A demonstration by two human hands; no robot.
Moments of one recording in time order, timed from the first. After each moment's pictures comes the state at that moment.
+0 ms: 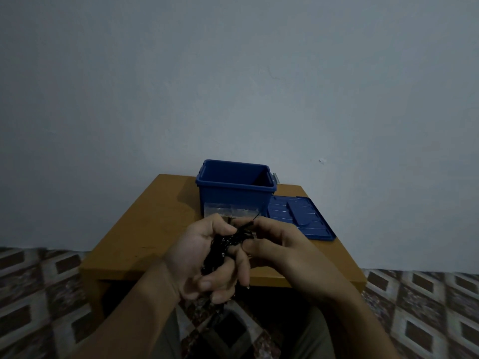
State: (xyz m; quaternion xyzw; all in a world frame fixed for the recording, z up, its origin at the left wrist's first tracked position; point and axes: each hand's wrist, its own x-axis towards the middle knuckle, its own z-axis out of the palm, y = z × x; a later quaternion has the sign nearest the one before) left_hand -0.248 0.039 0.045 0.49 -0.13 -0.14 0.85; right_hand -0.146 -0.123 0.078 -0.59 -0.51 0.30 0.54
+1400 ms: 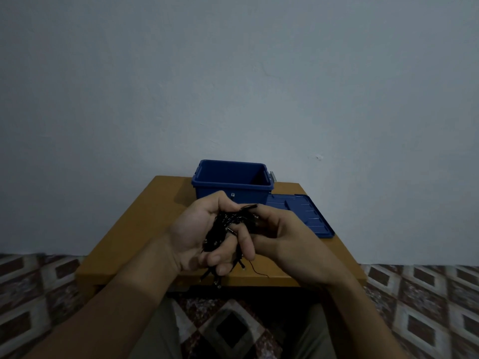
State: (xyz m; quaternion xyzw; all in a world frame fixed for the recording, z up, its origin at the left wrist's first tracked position) left_hand -0.231 0.045 0.081 0.57 -0.07 -0.11 0.81; right_hand -0.137 -0.118 0.088 -0.58 -0.53 0.27 0.56
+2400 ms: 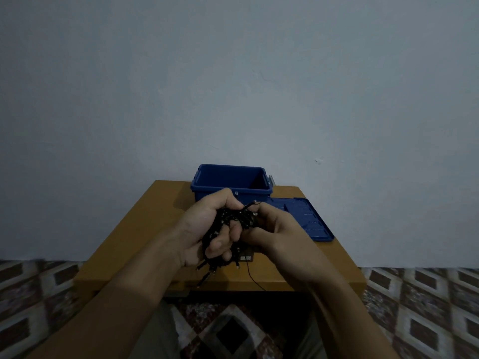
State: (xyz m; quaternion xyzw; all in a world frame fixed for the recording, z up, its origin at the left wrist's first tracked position) left_hand -0.226 0.031 0.098 0.65 0.11 0.06 0.75; right_hand -0.129 -0.108 0.079 -0.58 -0.47 0.28 0.60
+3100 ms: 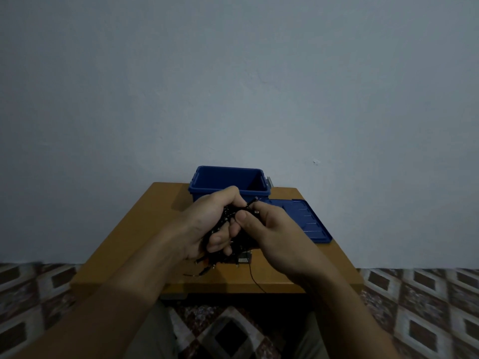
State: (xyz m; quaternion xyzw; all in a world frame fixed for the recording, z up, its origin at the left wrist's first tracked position) left_hand -0.217 0.025 0.109 0.70 0.15 0.09 0.69; right_hand -0.130 -0.102 0.088 -0.65 -0.50 0.19 0.55
